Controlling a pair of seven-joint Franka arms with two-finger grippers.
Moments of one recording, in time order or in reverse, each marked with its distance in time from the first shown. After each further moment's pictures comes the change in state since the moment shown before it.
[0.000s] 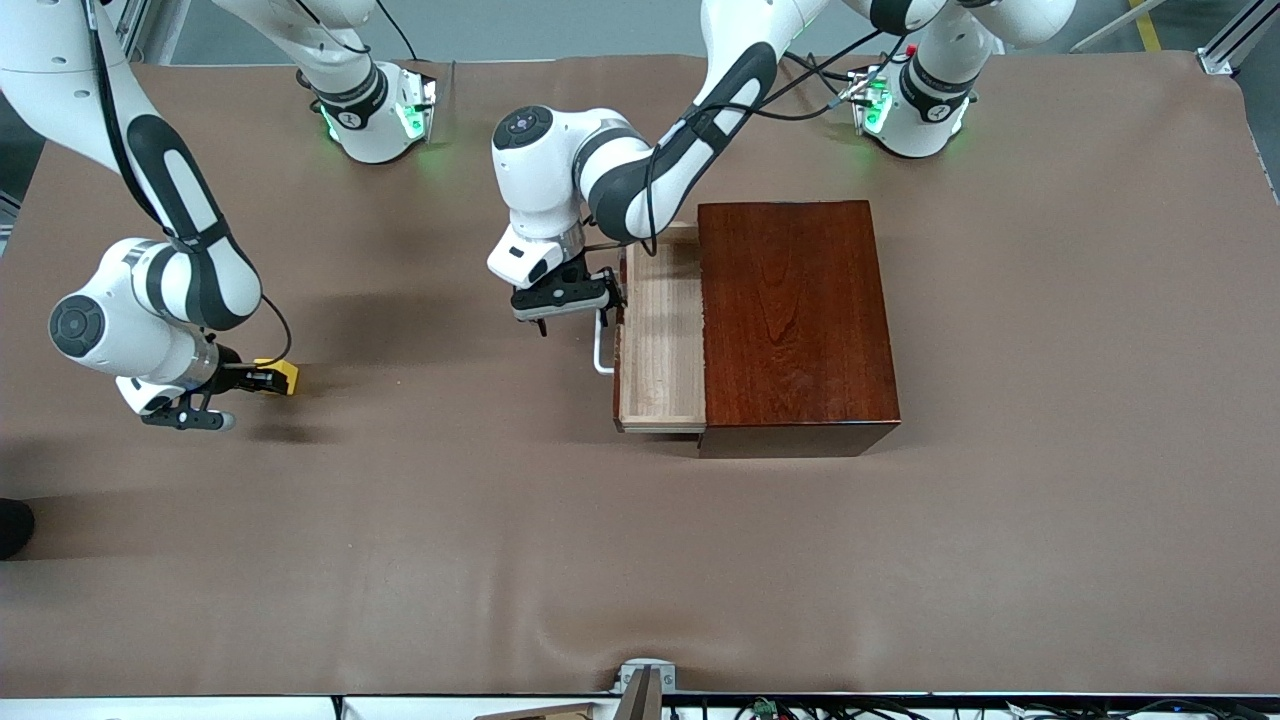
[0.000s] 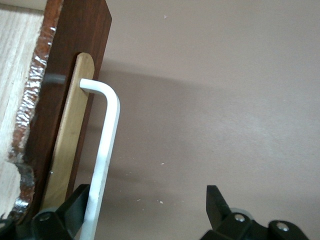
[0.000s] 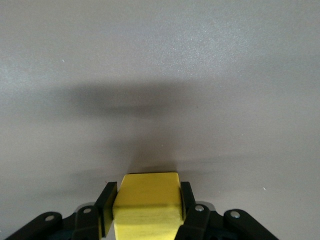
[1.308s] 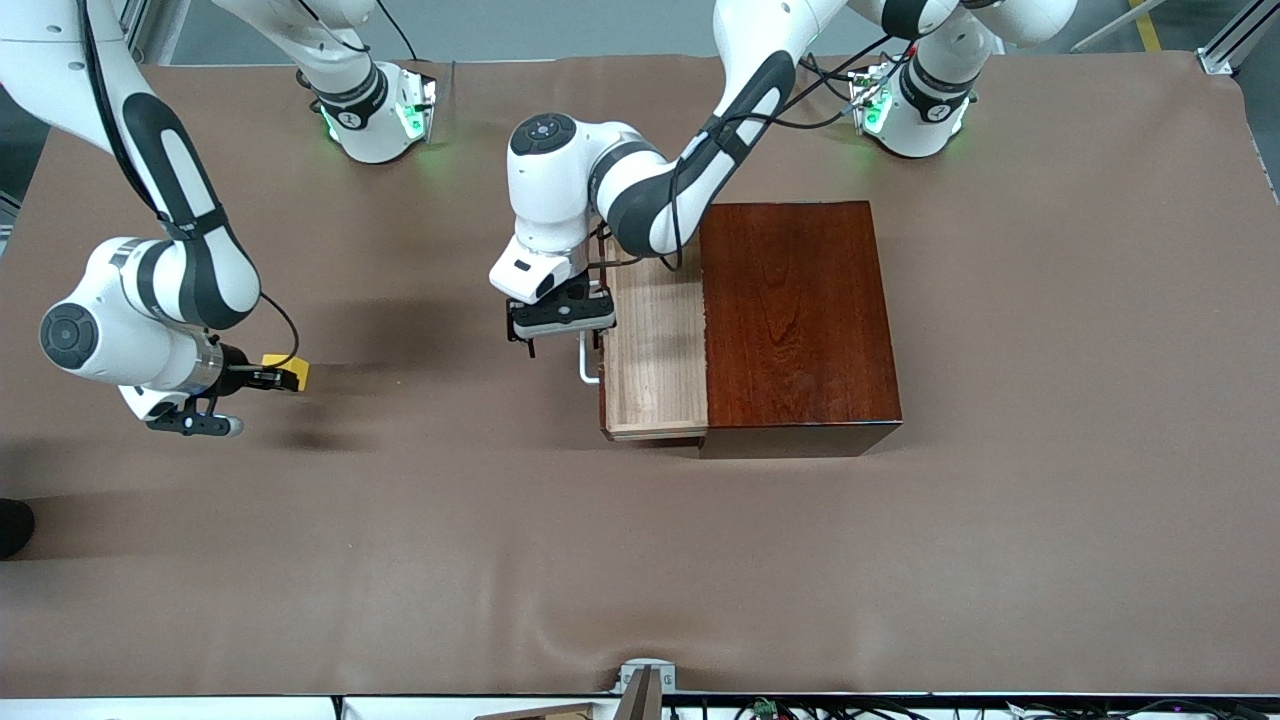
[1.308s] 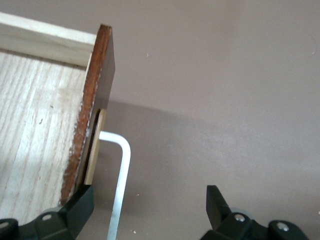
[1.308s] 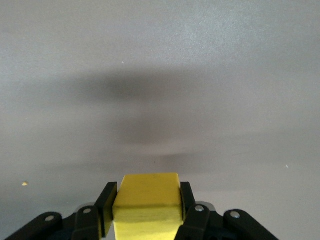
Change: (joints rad) left arm 0.042 0.000 0.028 0.033 -0.036 0.111 0.001; right arm 0.004 -0.053 0.070 0.079 0.002 -0.203 0.103
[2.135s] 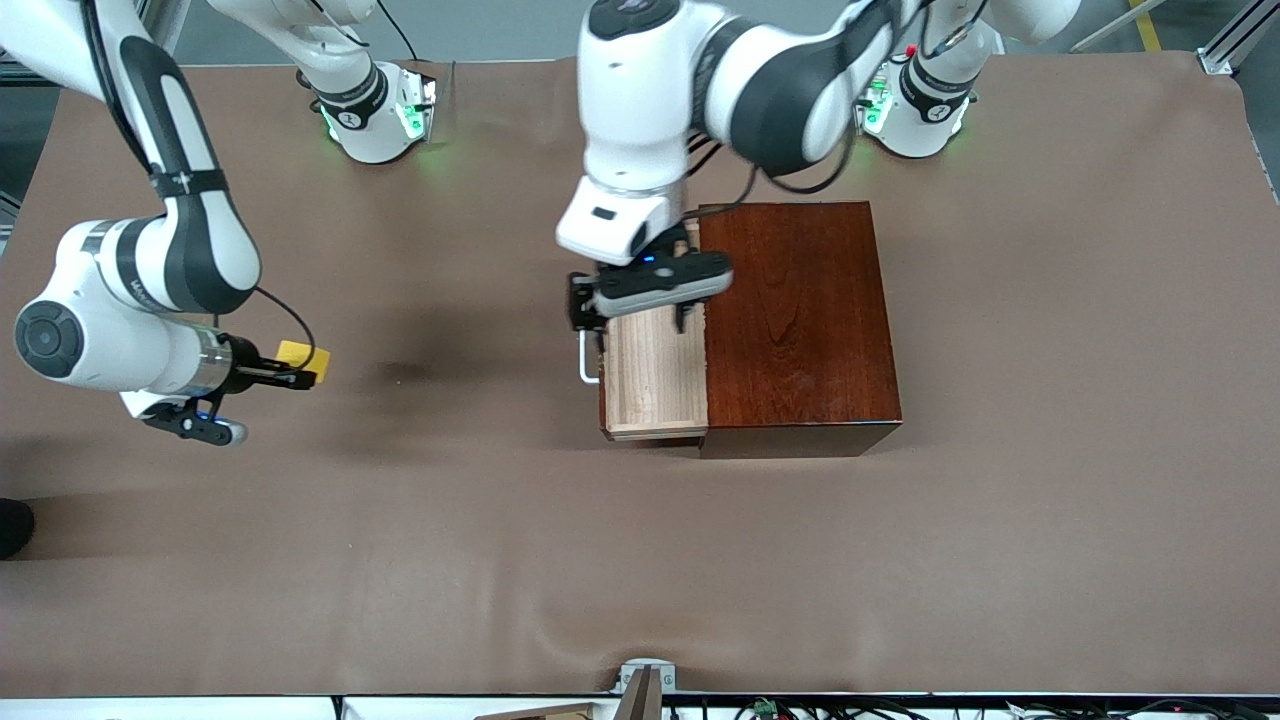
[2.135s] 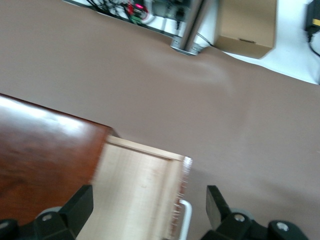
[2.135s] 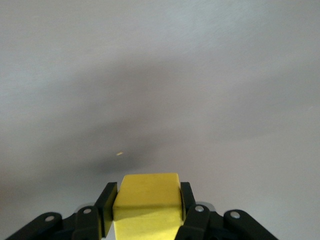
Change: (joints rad) left arm 0.149 -0.313 0.020 0.028 -0.008 -0.346 0.169; right arm 0.128 -0.068 0.034 0.188 0.059 -0.309 0.308
